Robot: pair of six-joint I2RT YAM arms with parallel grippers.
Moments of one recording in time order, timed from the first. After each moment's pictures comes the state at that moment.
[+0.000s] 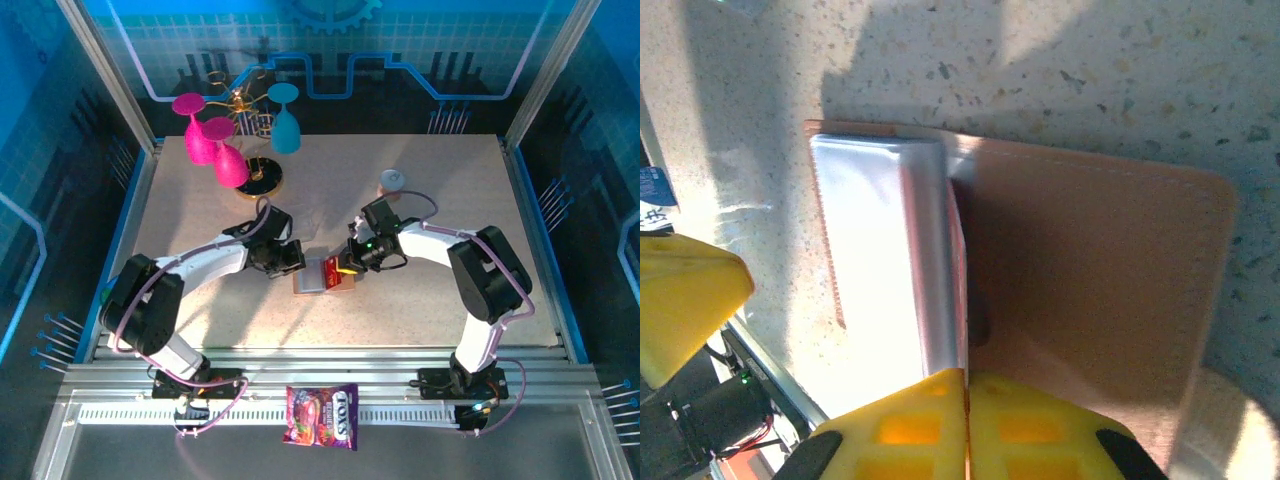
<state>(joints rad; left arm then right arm) -0.48 1.57 0.91 -0.42 0.31 -0.82 0.49 1.80 1.03 -0.37 -0.63 0.62</state>
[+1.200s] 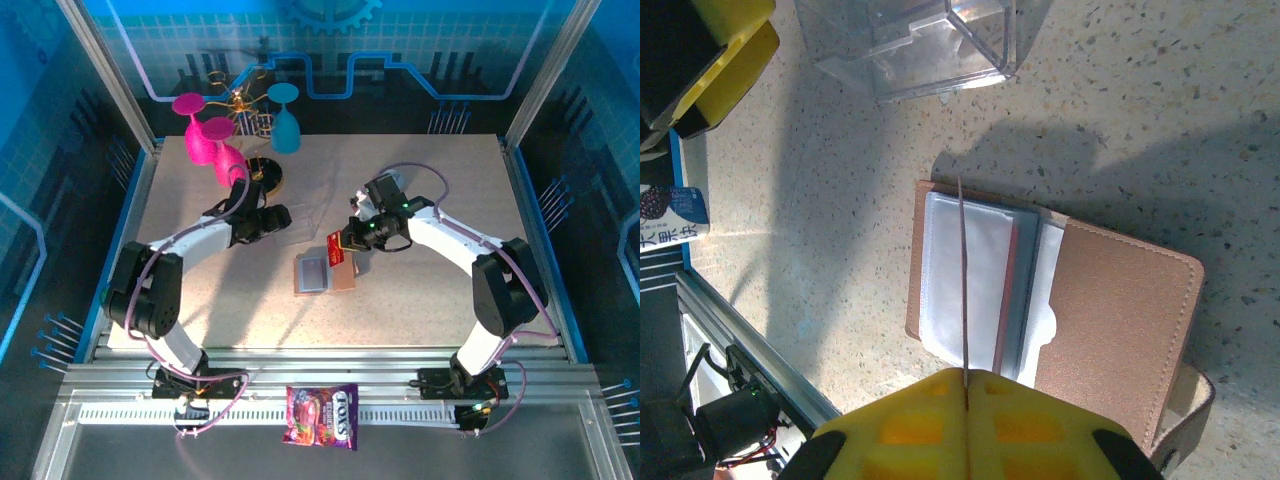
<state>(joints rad) -0.26 1.67 1.01 -0.23 0.14 -0.66 0.48 1.69 1.21 -0.58 -0.53 0.53</state>
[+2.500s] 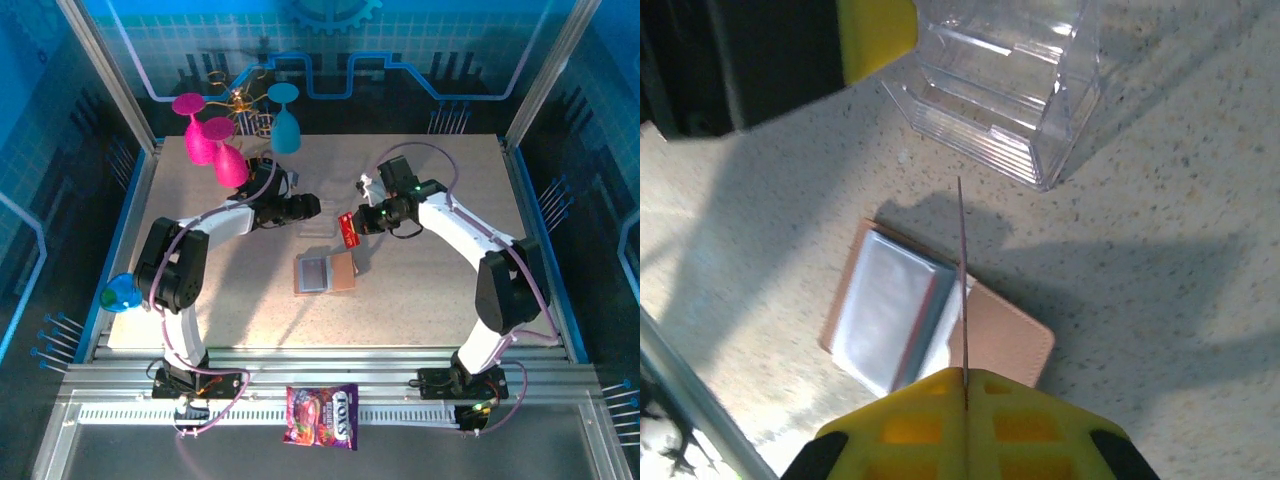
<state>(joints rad) -0.32 1.87 1.23 -0.15 0.38 -0.58 0.40 1.71 1.35 -0.71 -0.44 0.14</state>
